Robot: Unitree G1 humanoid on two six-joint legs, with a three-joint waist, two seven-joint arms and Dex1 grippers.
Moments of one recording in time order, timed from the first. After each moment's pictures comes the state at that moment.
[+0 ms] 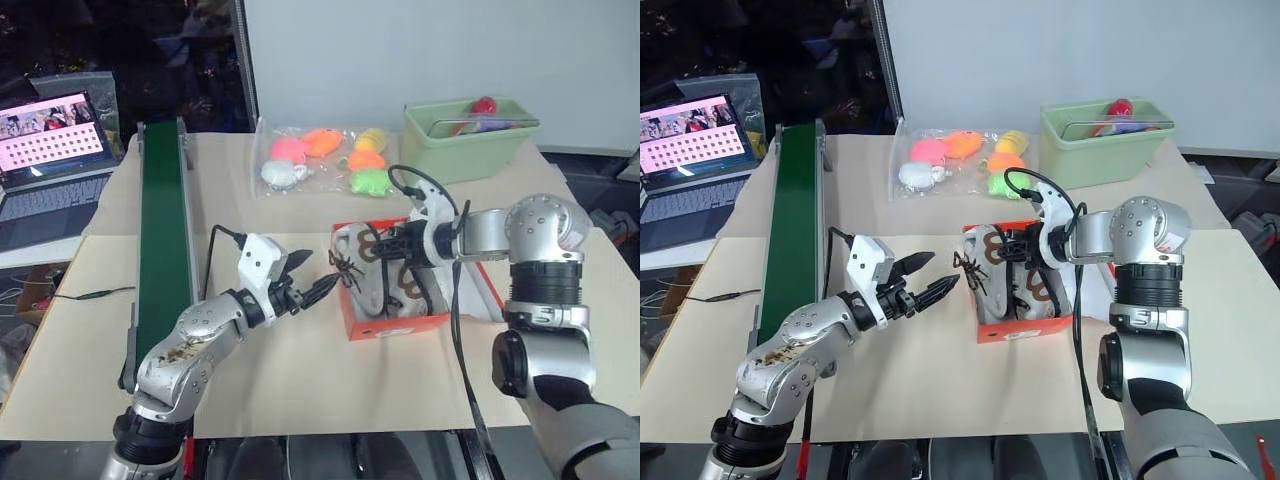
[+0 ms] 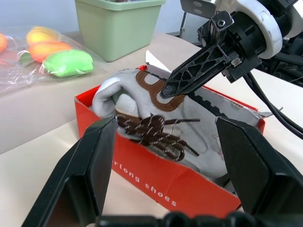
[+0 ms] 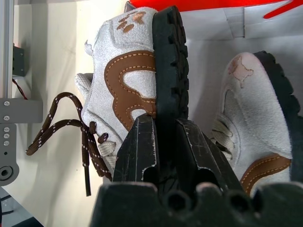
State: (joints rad) left arm -0.23 0.37 -0.11 -0.49 -0.49 0.63 -0.45; right arm -0.96 -0.40 -0.19 0.25 0.77 1.61 0.11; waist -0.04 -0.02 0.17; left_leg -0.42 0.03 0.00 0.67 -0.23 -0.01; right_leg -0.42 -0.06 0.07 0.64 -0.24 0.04
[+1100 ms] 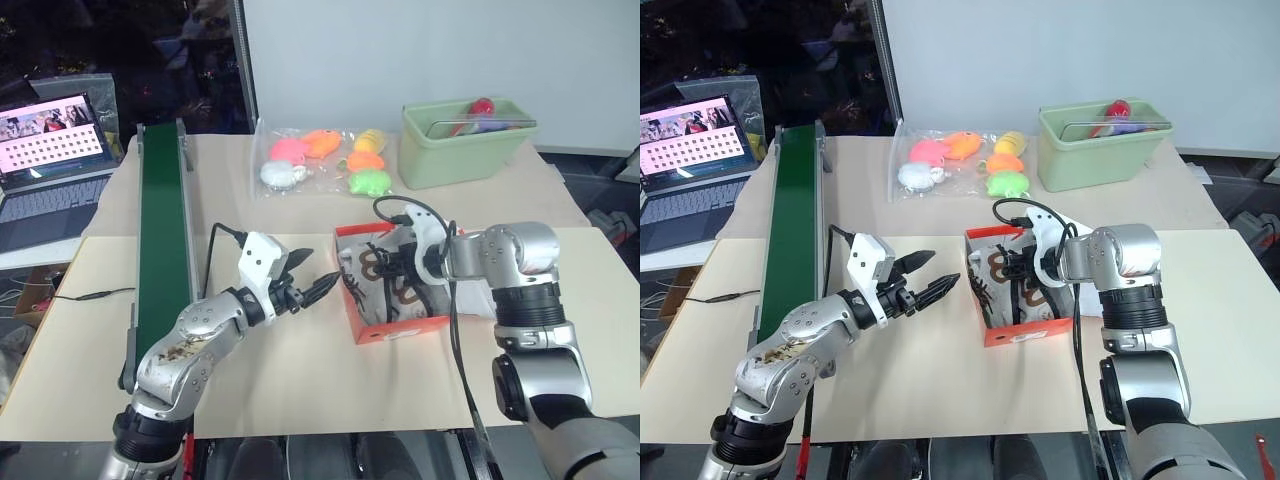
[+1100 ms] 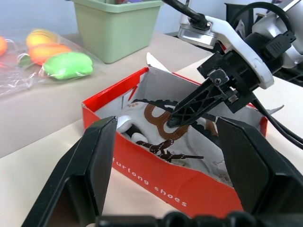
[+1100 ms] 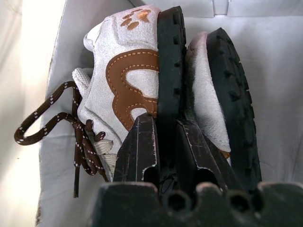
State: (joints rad) left arm -0.25 0.37 -0.11 -0.50 -0.49 0.64 -0.46; right arm -0.86 -0.42 0.02 0.17 0.52 1.47 0.31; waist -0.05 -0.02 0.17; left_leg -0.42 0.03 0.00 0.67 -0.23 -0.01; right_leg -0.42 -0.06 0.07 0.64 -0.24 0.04
